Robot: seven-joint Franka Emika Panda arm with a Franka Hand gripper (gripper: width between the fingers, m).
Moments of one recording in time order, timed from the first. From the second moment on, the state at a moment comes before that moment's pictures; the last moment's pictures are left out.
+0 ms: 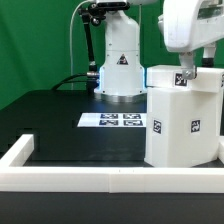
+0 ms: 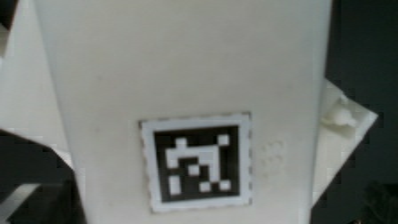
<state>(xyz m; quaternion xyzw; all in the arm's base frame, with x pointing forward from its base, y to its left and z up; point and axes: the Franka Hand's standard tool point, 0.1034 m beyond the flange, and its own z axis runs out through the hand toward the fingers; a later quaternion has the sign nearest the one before) 0.550 0.092 0.151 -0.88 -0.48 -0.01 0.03</state>
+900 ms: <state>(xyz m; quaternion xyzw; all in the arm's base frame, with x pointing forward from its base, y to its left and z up) 0.549 0.089 0.150 -0.95 -0.32 0.00 0.03</state>
